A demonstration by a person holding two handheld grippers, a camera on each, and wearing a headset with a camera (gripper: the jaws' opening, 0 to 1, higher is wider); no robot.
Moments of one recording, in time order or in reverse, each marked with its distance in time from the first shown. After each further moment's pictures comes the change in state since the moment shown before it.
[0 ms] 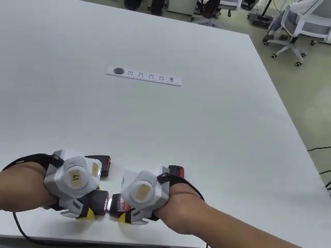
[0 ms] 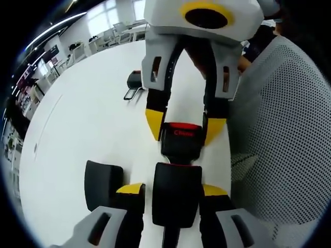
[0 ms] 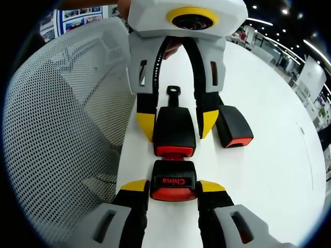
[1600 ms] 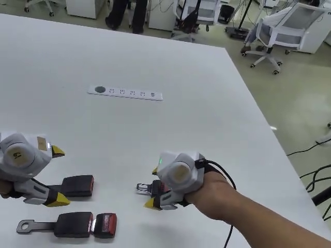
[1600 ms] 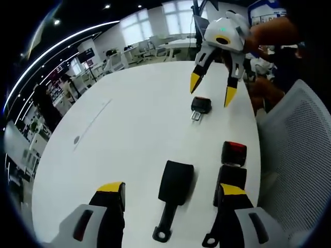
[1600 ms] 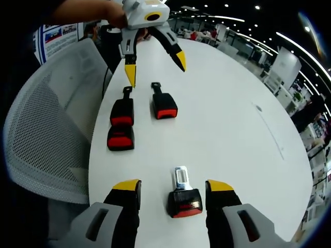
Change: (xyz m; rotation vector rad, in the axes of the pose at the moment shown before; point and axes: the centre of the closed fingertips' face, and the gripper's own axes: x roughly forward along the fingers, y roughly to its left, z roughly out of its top) left arm -0.070 0.093 0.005 -0.116 -0.136 0.234; right arm -0.094 -0.081 -0.057 0.115 -0.014 -0.209
